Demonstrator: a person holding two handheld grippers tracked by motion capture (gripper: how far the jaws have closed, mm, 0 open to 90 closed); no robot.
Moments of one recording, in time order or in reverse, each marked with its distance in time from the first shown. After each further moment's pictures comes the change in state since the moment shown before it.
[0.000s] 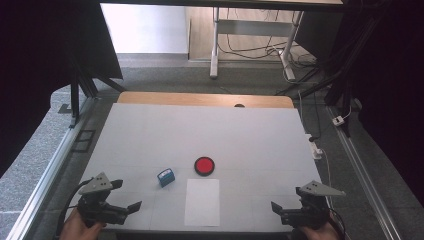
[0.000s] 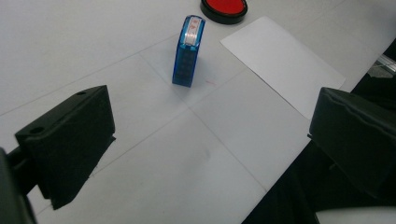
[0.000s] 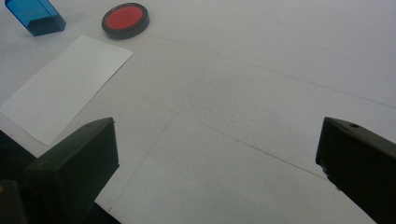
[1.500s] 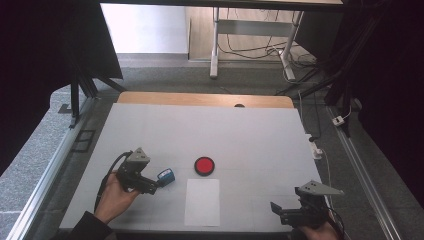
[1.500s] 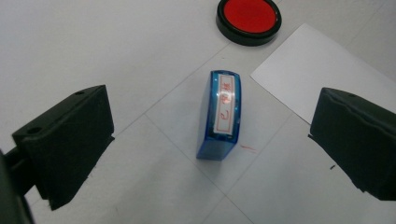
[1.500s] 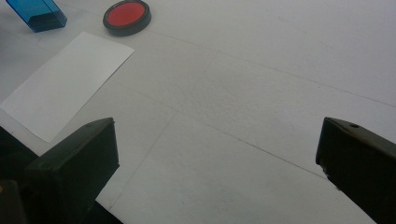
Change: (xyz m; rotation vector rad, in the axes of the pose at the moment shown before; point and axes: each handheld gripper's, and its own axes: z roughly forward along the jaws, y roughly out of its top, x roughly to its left) left arm 0.023 0.063 0.086 0.114 0.012 0.118; right arm 0.000 0.001 0.002 0.012 0.008 -0.005
